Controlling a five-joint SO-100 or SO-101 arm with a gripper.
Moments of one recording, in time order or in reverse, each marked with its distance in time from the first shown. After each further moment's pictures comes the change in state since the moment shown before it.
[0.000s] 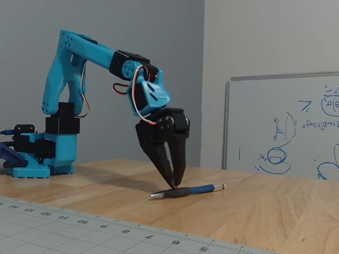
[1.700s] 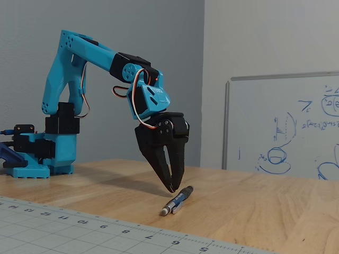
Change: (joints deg) arm 0.2 -1.5 -0.3 -0.1 0.0
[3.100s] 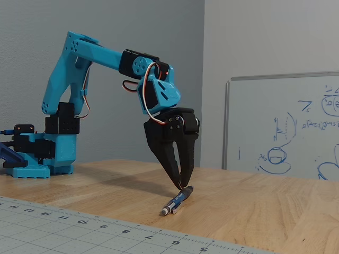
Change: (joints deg) arm 0.0 -7.4 -14.3 8.9 0.0
